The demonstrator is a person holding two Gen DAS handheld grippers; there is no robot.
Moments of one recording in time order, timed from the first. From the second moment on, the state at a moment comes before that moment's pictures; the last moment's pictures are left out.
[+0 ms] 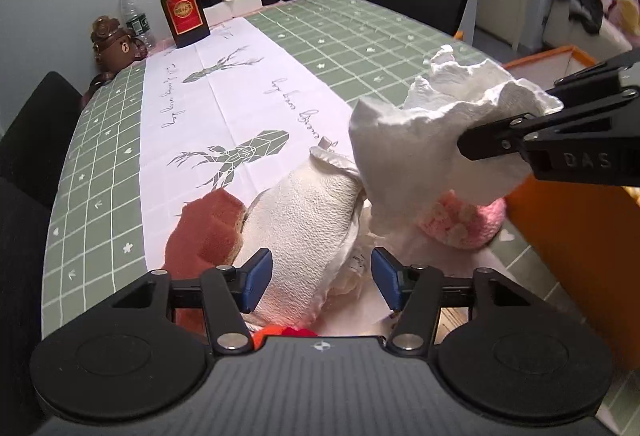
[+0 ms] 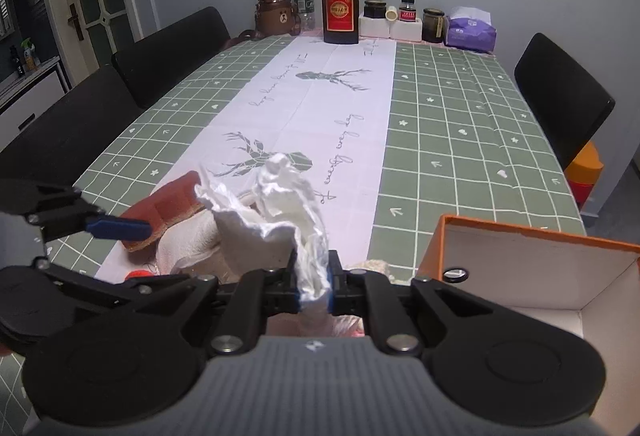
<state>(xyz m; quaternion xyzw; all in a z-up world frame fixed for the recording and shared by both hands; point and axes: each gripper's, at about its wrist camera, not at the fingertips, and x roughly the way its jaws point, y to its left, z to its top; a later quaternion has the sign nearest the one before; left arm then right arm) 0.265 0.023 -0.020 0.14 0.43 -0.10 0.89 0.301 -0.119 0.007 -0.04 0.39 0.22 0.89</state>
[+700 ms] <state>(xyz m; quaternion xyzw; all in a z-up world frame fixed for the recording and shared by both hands) 0.263 0.036 0.004 0.09 0.38 -0.07 0.92 0.287 -0.117 0.007 -0.05 0.39 0.23 0.89</state>
